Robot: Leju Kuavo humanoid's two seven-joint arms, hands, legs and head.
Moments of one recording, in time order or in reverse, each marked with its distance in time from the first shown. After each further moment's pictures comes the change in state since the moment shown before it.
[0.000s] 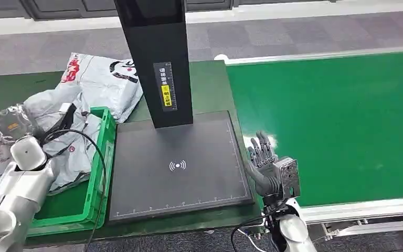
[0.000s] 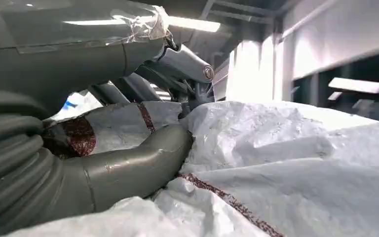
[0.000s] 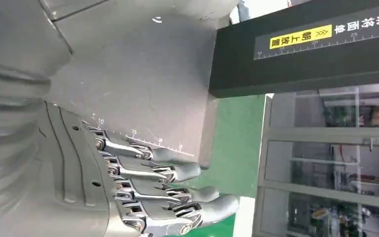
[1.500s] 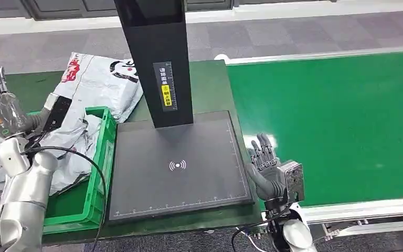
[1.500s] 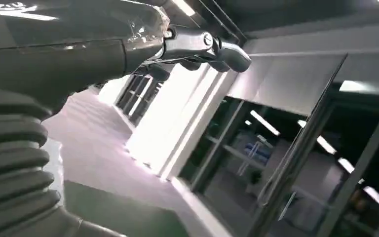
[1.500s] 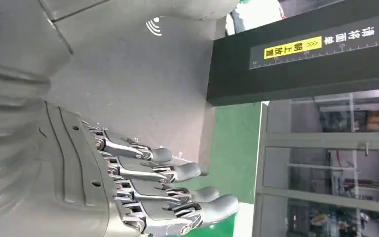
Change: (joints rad) left arm 0.096 -0.139 0.322 -0.322 0.305 0.235 -0.720; right arm 0.044 -0.005 0.000 -0.066 -0.027 0.021 0.013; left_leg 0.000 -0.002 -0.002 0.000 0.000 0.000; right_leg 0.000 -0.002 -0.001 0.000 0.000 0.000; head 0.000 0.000
